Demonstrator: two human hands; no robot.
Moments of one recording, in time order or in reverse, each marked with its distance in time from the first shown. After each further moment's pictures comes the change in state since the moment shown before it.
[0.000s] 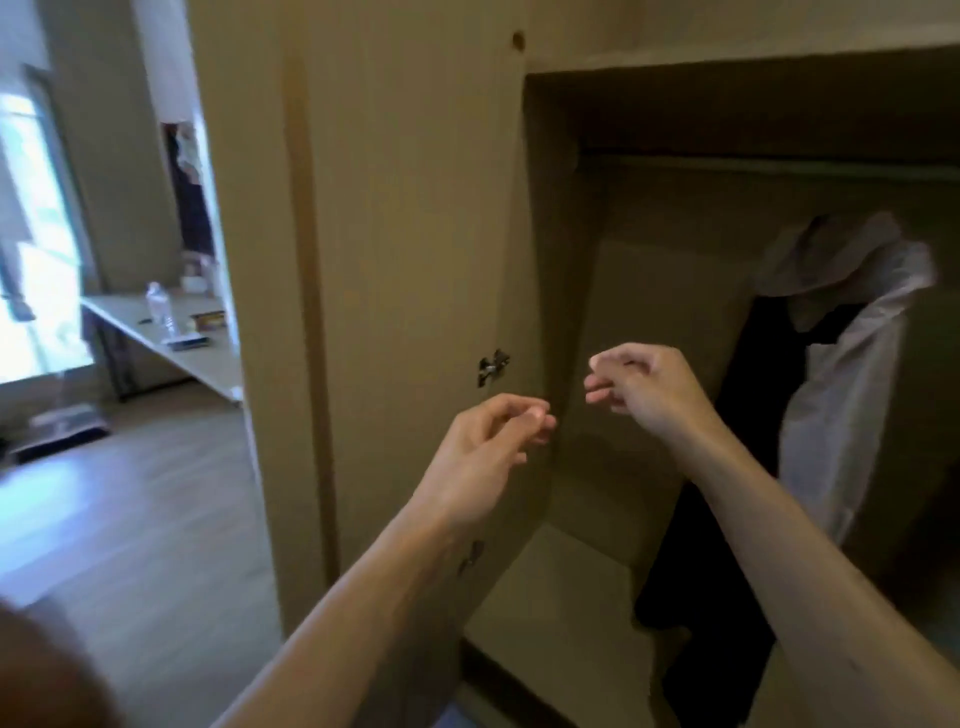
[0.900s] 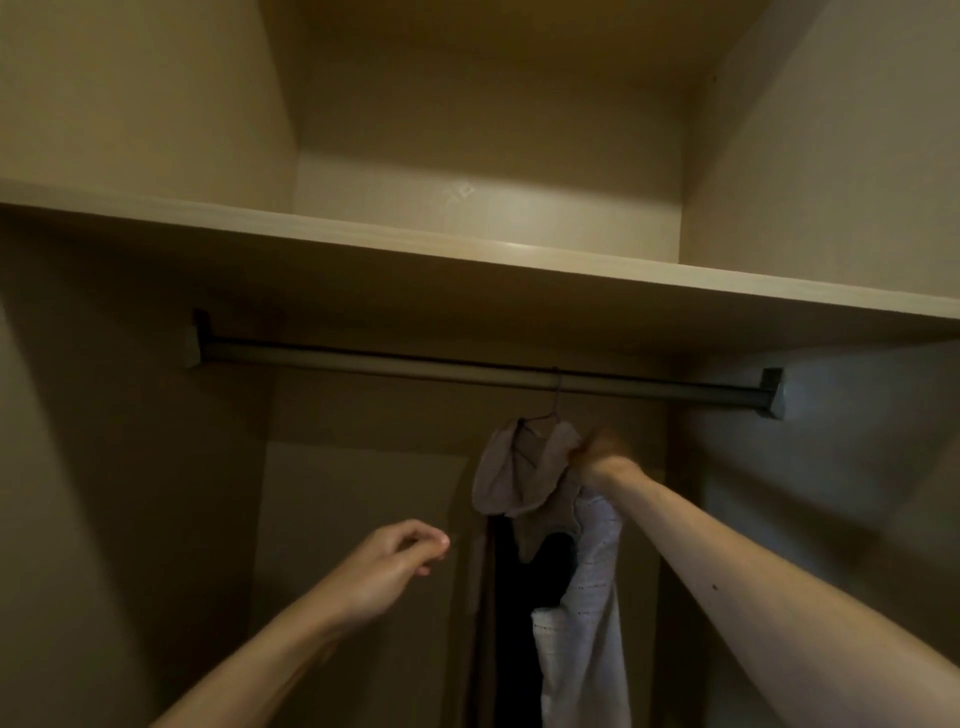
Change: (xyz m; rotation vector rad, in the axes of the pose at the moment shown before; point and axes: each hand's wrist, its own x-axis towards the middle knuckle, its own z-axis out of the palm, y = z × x) left_hand 0.449 -0.003 0.209 0.182 -0.595 0.113; right_hand 0.337 0.076 -0.305 -0.649 0.609 0.405
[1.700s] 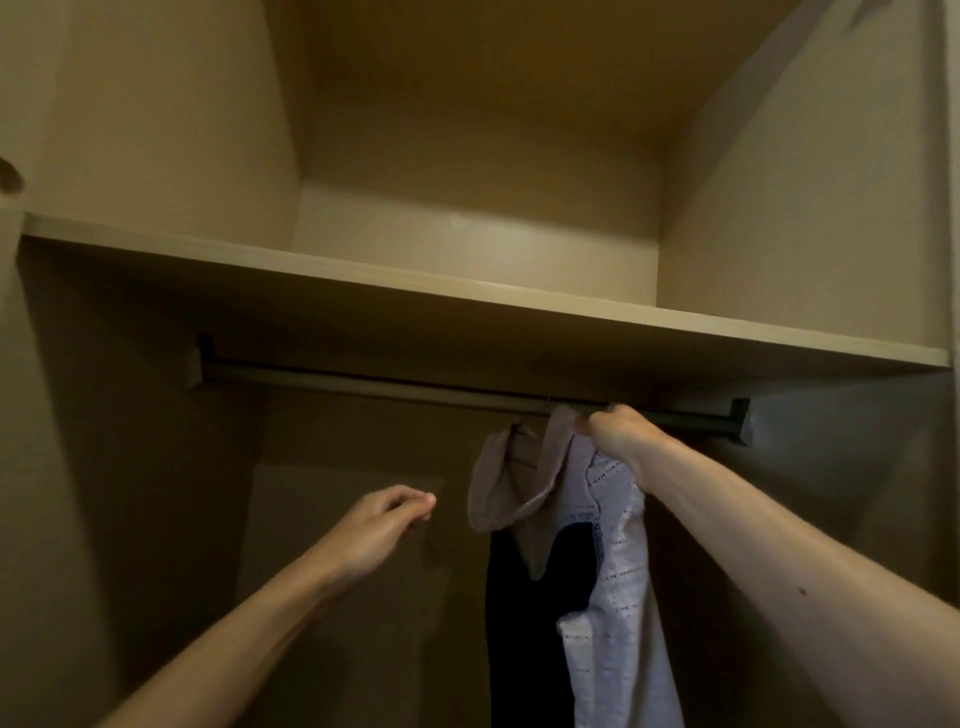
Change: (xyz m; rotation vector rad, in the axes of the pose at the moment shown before) left_hand 0.009 0.024 -0.026 -0.046 0.086 0.144; right_hand -0.074 -0.045 -0.080 0.334 0.022 0.054
